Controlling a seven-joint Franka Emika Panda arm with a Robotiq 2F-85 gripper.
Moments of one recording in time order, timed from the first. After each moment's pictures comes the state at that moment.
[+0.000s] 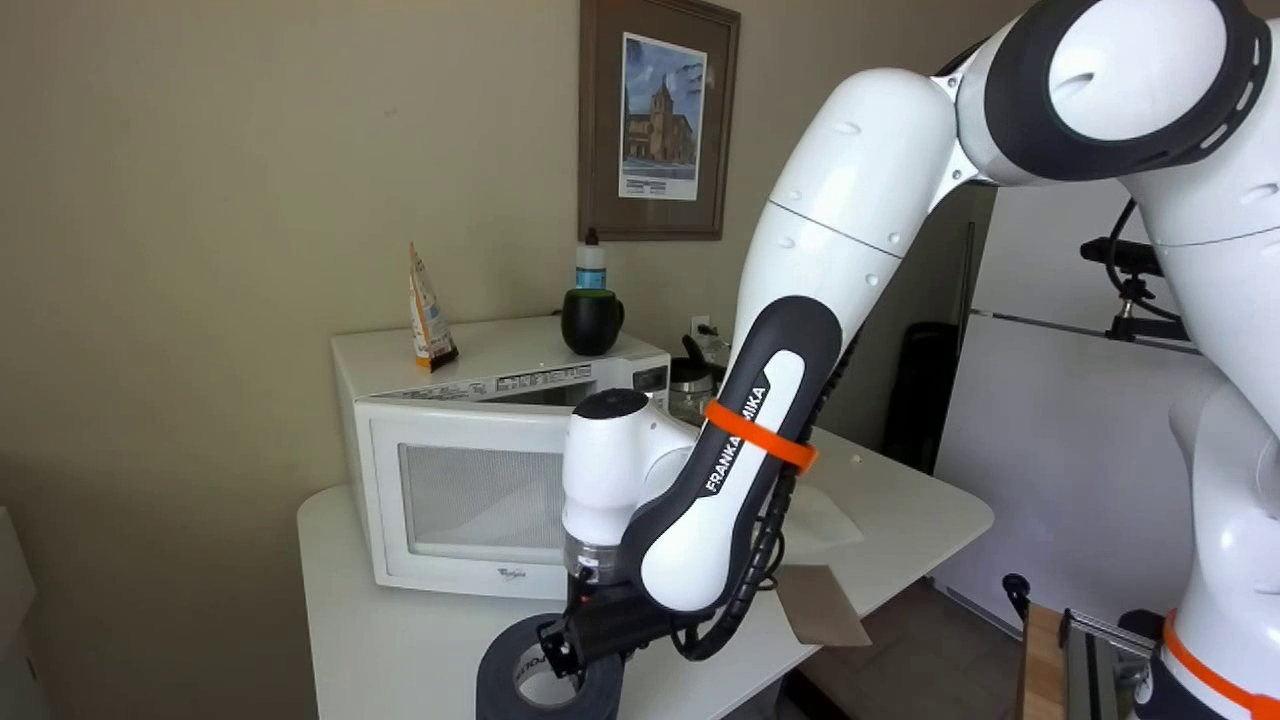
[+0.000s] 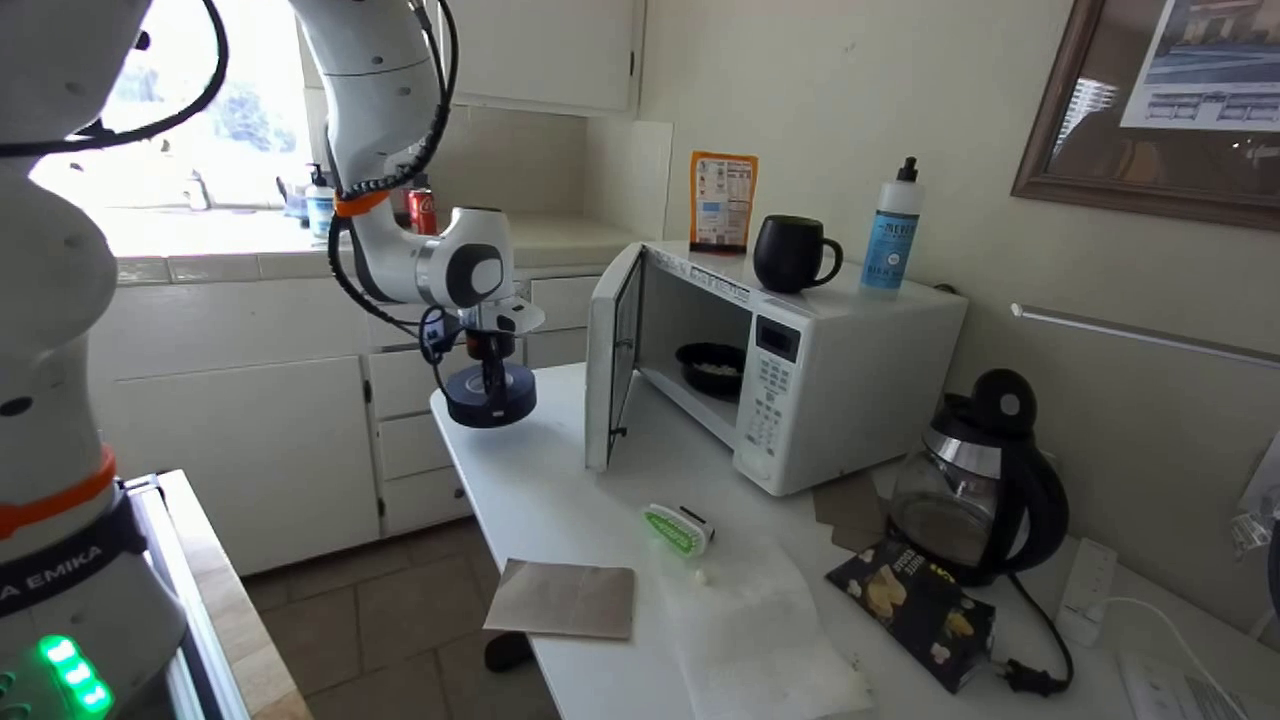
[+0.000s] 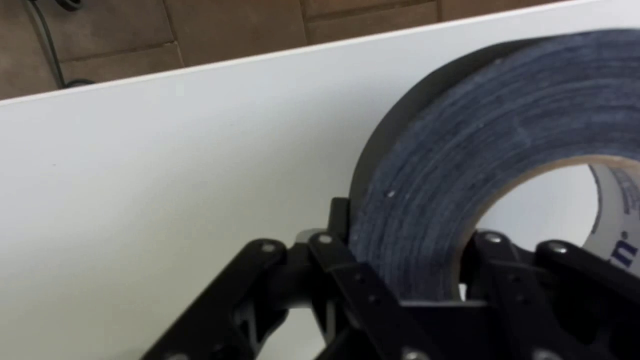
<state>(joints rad) 0.41 0.53 -0.04 -2.24 -0.12 2.82 0.92</state>
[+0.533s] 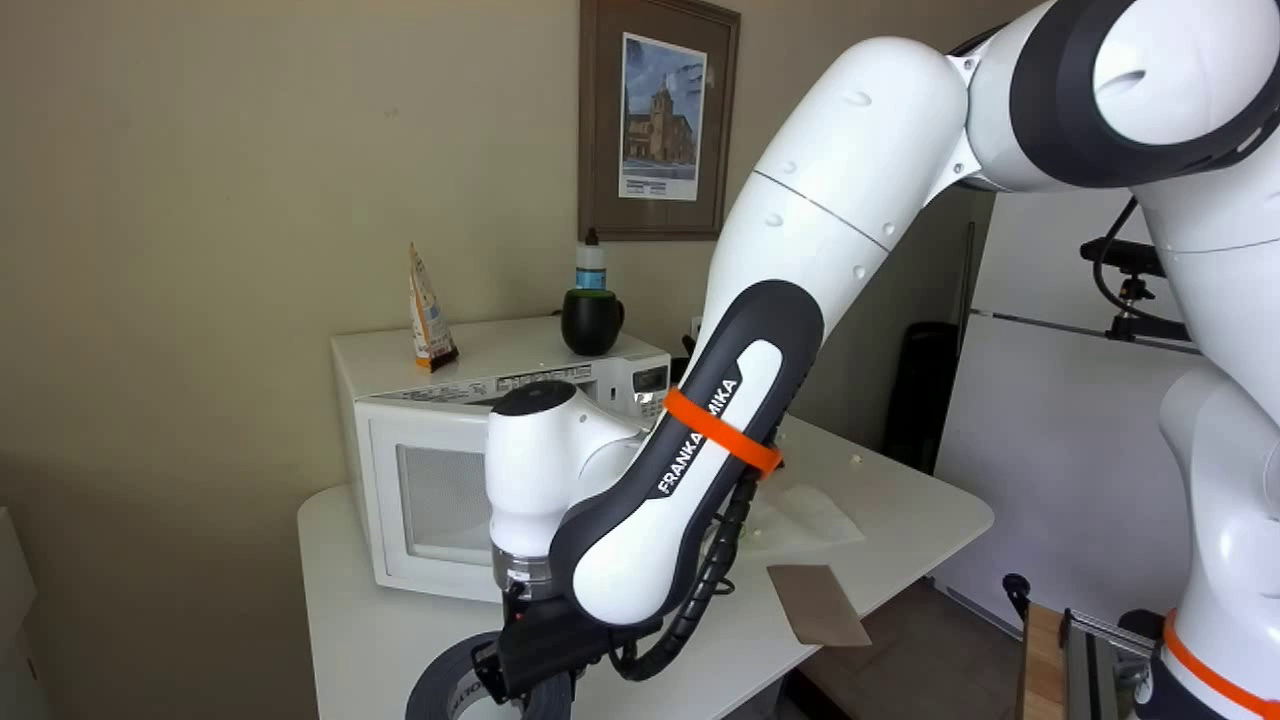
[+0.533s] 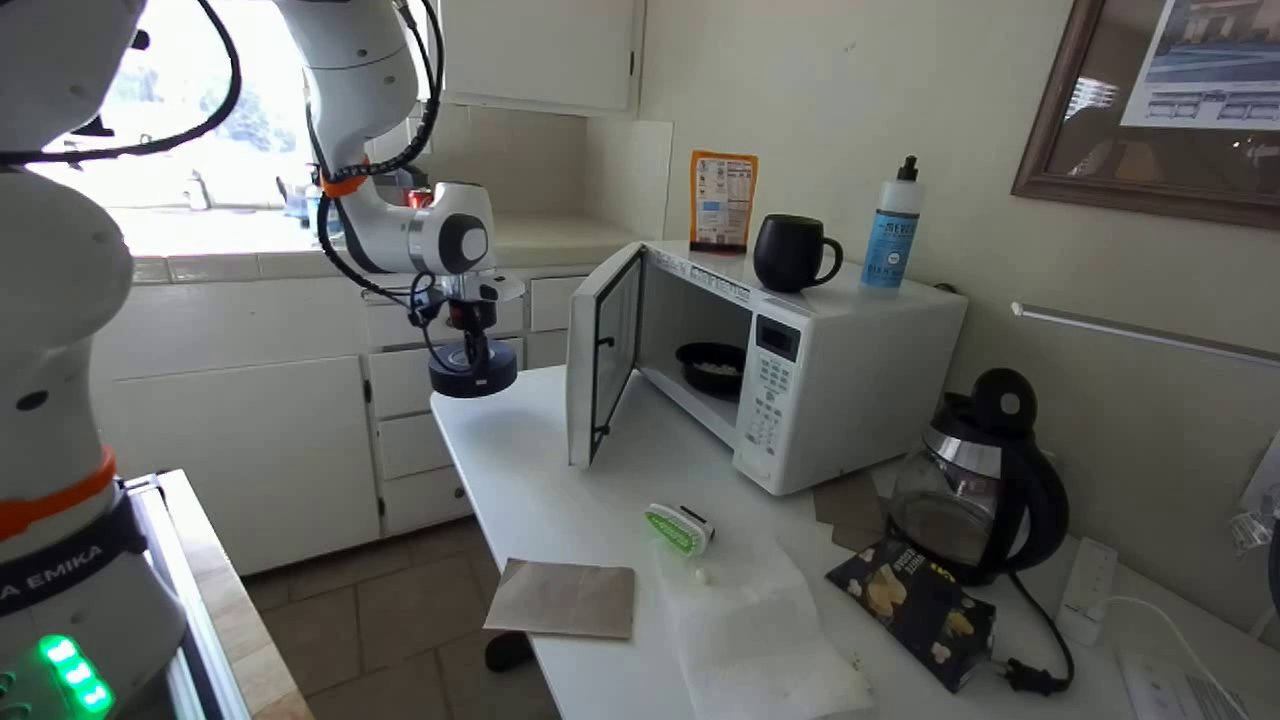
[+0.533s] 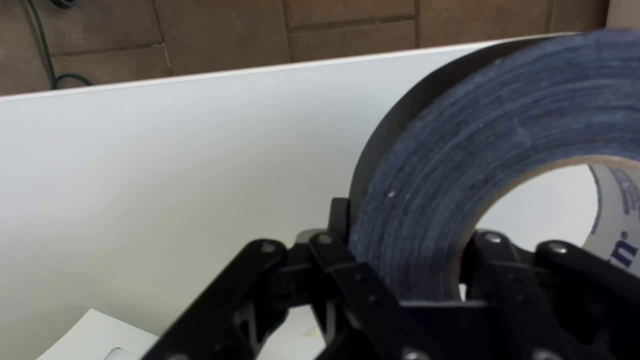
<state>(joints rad) 0.51 0.56 -0.03 -2.08 -0.12 2.65 0.98</state>
